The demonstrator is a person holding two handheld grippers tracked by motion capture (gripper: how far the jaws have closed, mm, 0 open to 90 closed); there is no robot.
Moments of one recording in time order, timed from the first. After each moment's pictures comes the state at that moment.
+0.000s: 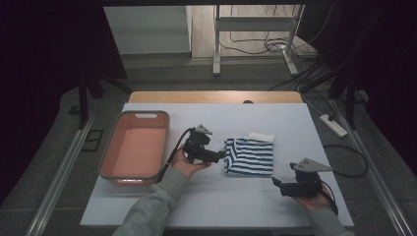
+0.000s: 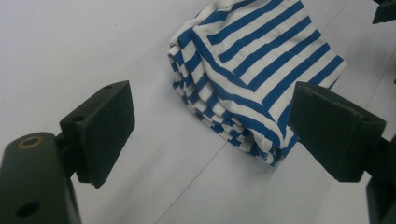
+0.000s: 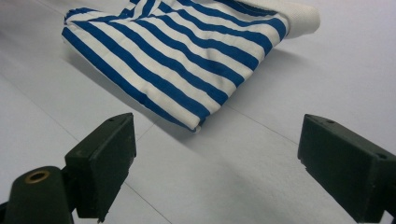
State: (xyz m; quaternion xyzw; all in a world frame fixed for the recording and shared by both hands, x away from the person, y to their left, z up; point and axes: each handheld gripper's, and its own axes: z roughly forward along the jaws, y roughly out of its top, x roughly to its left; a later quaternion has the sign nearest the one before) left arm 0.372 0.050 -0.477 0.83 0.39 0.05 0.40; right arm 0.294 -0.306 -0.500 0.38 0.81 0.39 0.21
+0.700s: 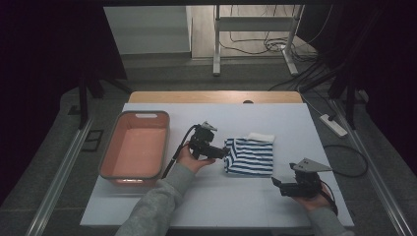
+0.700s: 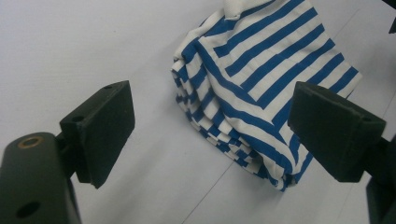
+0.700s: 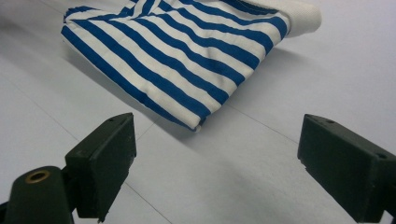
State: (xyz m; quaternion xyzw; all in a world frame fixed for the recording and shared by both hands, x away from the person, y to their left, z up) left arm 0.388 0.038 -0.479 0.83 0.39 0.05 0.39; right arm 0.295 -0.306 -0.501 0.38 0.81 0.39 0.21
